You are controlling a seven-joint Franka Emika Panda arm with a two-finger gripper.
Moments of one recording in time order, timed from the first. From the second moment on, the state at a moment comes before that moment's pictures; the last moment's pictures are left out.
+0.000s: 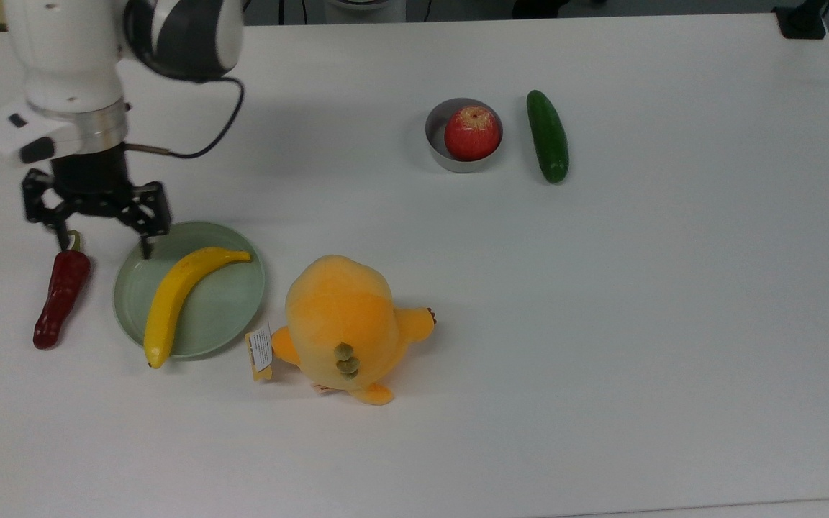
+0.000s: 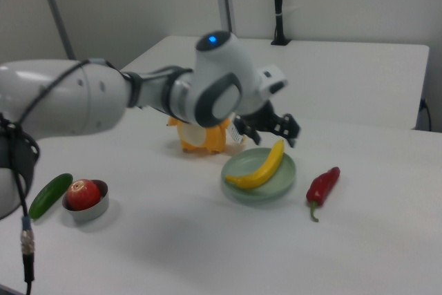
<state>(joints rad) -0.32 0.48 0.06 -1.55 -0.11 2.44 -0.27</state>
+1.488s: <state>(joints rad) 0.12 -0.08 -0.06 -1.77 -0.04 1.69 0.05</state>
